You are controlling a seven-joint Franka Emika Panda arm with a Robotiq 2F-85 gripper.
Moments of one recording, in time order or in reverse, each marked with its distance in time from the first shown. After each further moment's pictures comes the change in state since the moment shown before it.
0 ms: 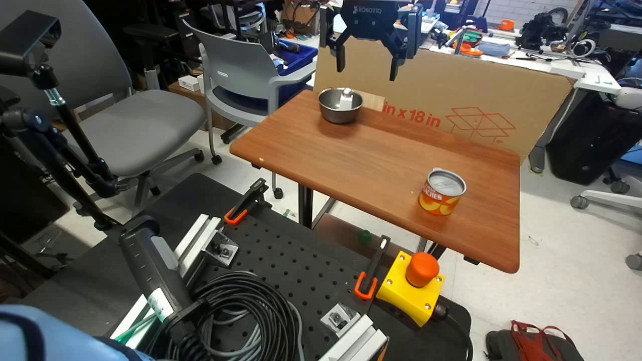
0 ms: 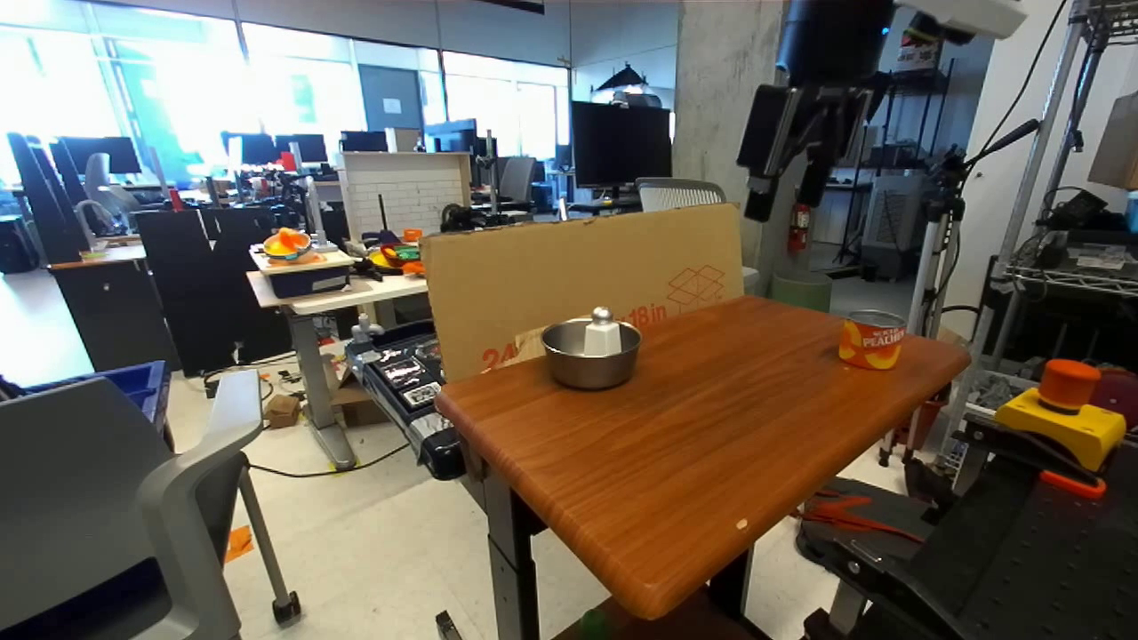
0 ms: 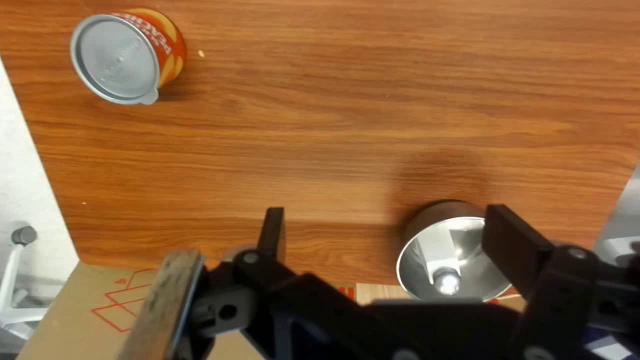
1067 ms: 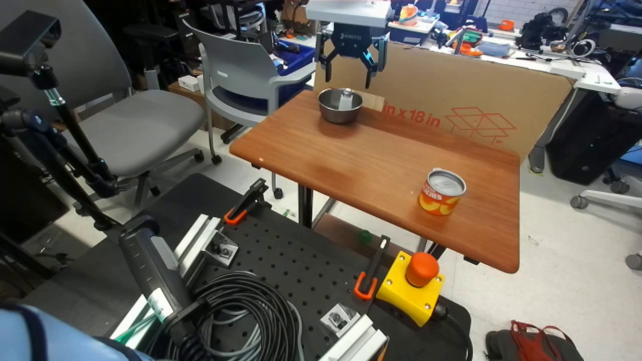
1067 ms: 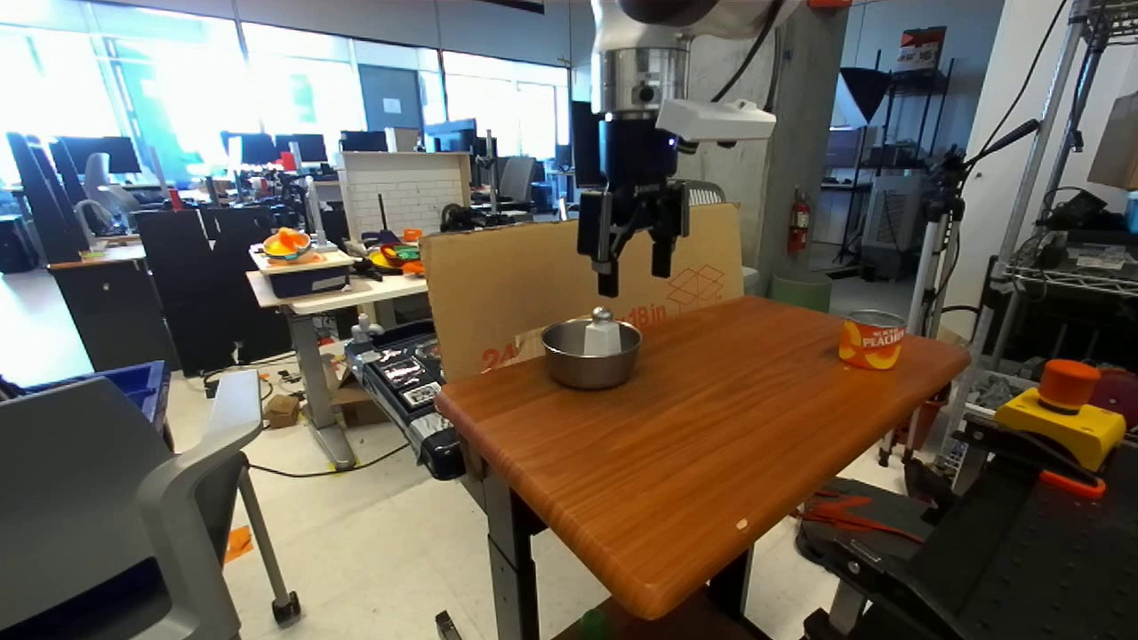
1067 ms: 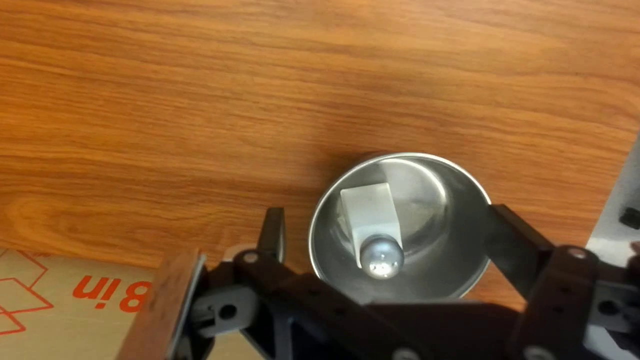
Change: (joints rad) arm 0.083 0.524 0.035 0.558 0.017 -0.213 -0.021
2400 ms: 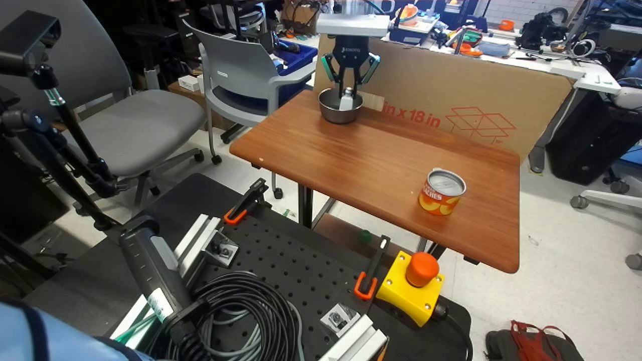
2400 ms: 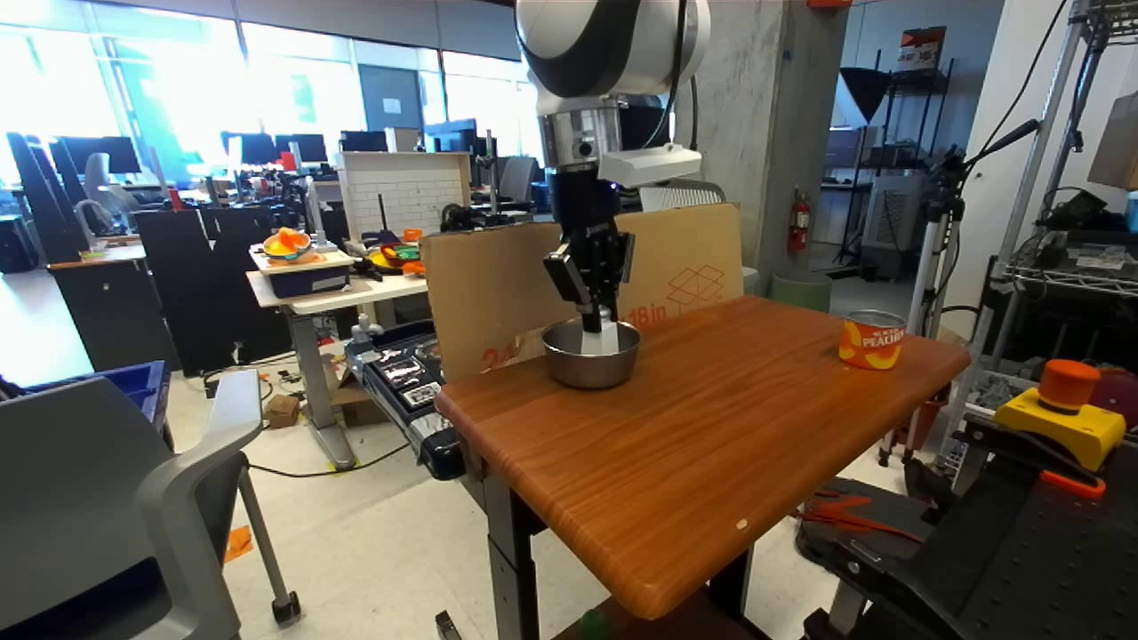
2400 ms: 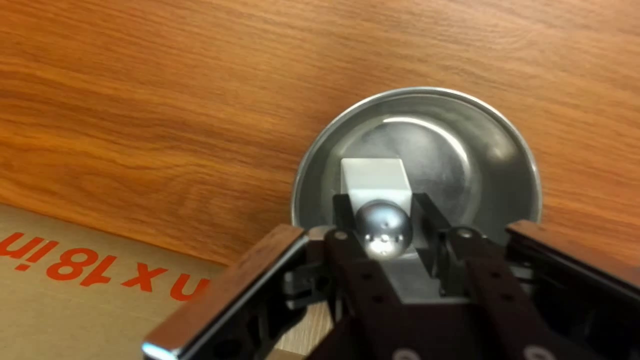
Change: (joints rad) arm 0.036 0.265 -0.003 0.347 -0.056 -0.190 -0.068
